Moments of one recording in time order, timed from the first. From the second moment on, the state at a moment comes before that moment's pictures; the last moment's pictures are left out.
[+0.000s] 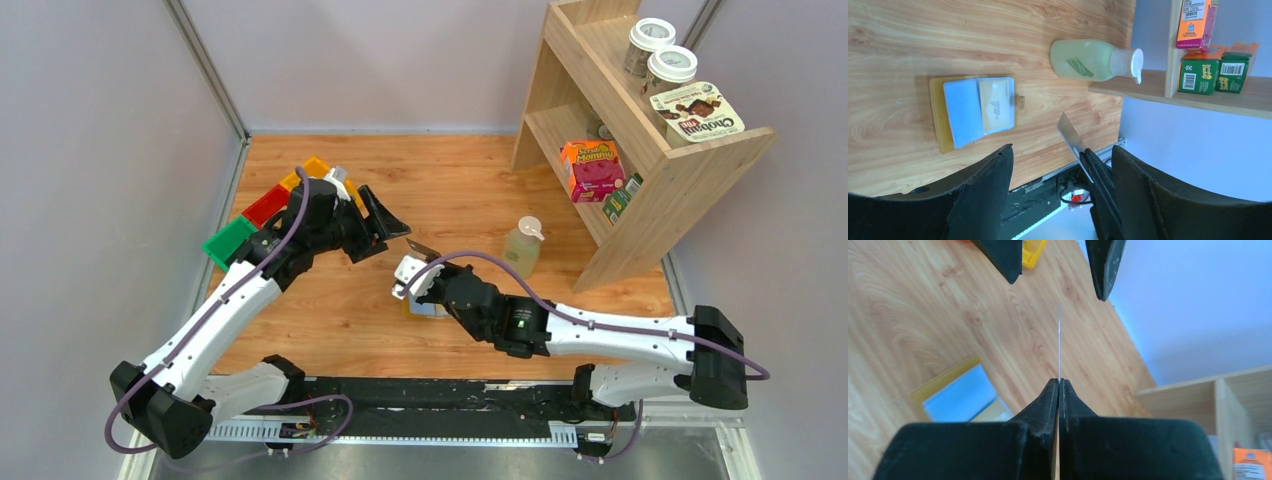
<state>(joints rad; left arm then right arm) -0.52 1.07 1.08 -0.57 0.23 -1.00 1.28 1.20 0.86 0.05 0.60 -0.47</state>
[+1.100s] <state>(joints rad) -0.51 1.02 0.86 -0.36 0.16 -0.88 1.13 1.12 0.87 0.02 0.59 -0.25</state>
